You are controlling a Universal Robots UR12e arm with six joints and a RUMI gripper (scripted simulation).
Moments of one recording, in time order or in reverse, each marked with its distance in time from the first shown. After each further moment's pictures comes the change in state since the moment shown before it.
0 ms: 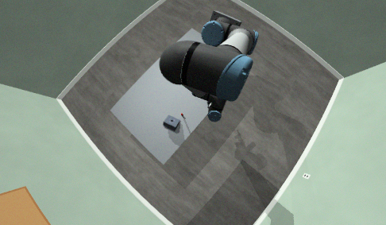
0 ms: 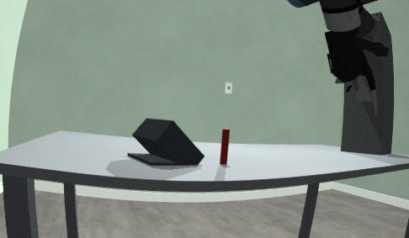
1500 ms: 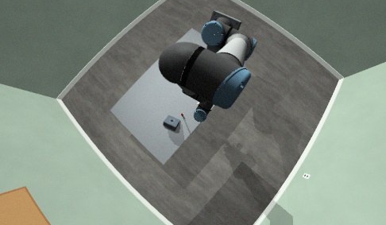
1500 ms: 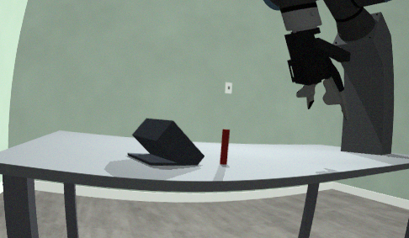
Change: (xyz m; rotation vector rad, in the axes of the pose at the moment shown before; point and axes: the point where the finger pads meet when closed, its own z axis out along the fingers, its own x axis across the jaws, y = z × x) arm 0.012 0.115 -0.018 -0.114 0.183 -0.302
